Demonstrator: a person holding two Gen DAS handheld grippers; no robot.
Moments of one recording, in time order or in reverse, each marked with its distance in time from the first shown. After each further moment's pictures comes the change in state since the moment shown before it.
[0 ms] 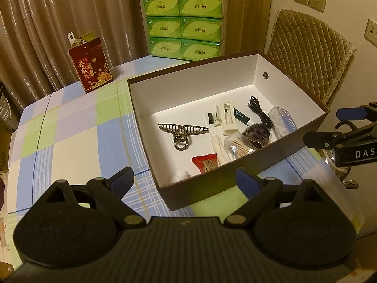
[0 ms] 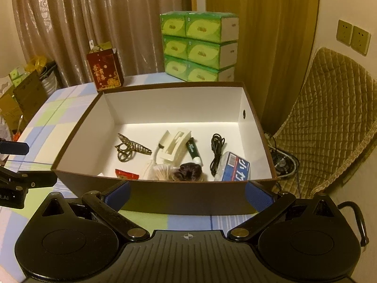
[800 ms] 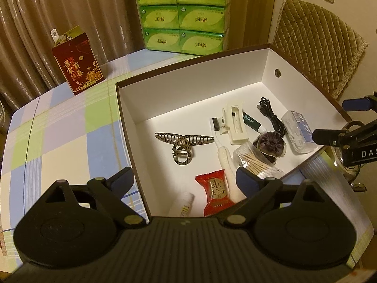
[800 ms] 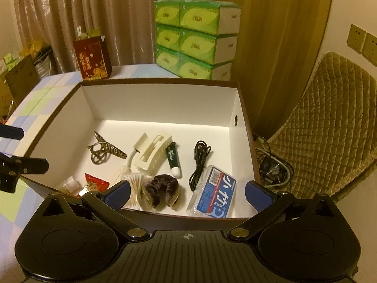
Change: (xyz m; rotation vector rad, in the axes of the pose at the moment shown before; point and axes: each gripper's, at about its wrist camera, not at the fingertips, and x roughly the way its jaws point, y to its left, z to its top) left arm 0.060 0.001 0.036 0.018 0.056 -0.001; right arm 0.053 -0.033 0.026 -0.069 0.046 -0.025
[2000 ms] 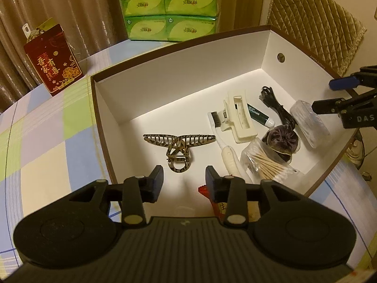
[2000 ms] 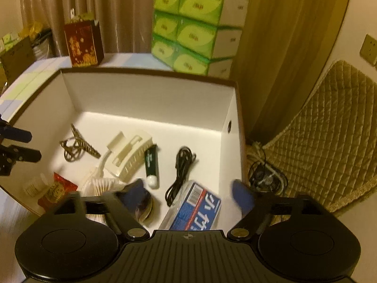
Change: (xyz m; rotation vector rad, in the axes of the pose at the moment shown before) left arm 0.063 0.010 0.008 0.059 0.036 -0.062; right arm 0.050 -0.024 0.017 -0.099 0.022 -0.025
